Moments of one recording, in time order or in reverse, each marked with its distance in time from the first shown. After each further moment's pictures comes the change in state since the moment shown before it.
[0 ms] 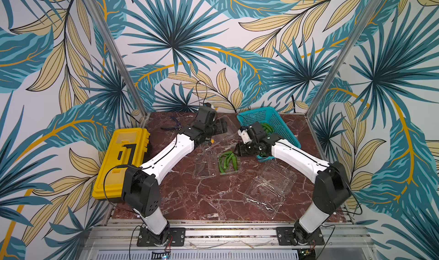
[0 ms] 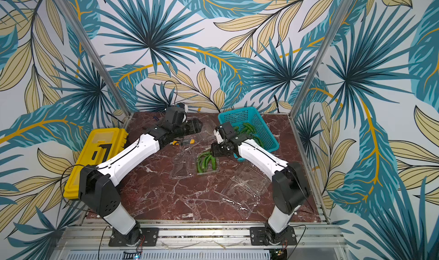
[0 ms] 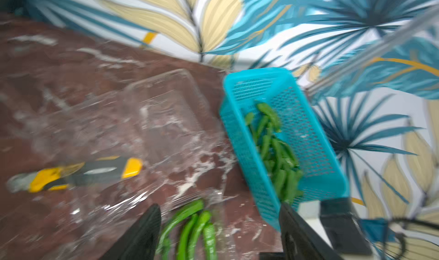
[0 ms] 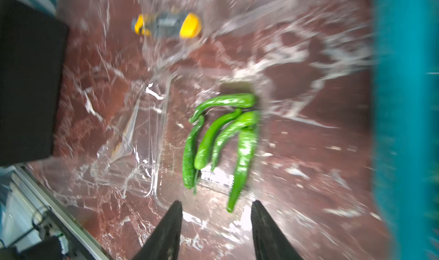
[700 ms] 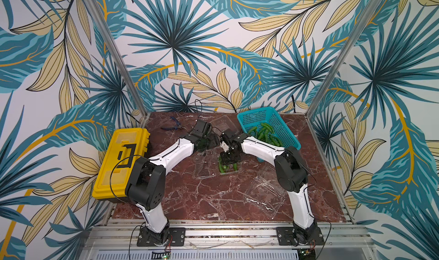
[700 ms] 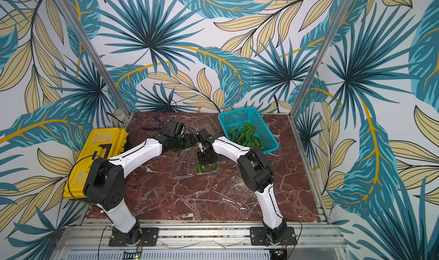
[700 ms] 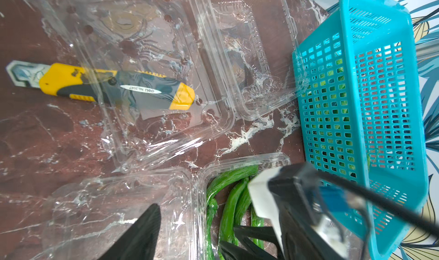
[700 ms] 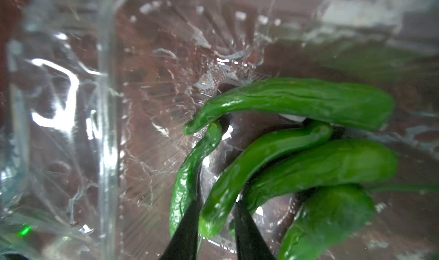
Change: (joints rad) left arm 0.053 0.074 -0.135 -0.023 0.103 -0.086; right arm 0.097 0.414 0.314 -0.180 0.036 -0.018
